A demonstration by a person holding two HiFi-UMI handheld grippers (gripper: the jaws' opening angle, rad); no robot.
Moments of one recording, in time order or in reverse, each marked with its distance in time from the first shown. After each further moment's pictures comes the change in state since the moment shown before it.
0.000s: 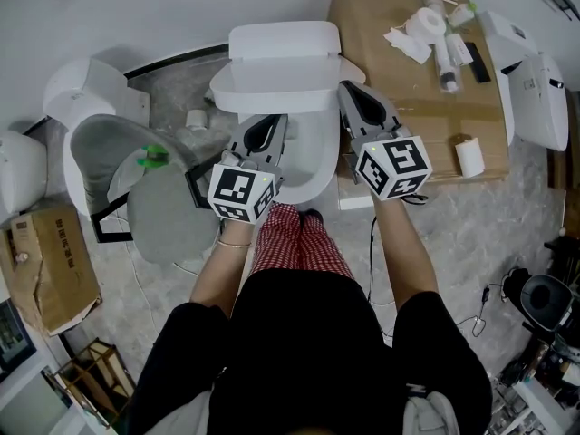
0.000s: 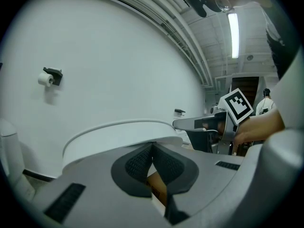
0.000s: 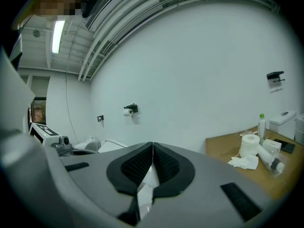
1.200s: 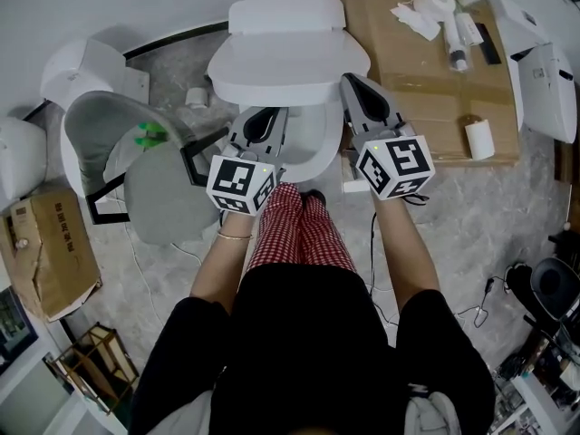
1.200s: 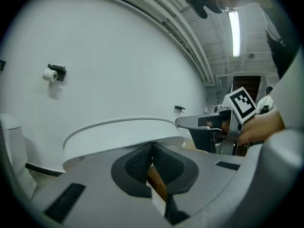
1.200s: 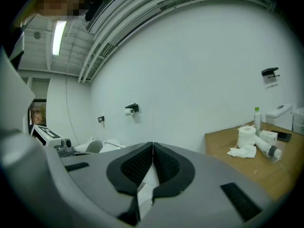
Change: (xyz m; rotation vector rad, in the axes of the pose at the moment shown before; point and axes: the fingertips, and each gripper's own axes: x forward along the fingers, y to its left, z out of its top) left arm -0.018 -0.015 -0.037 -0.018 0.027 0.014; right arm -0.027 0.014 -0.032 0.023 -0.016 -0.006
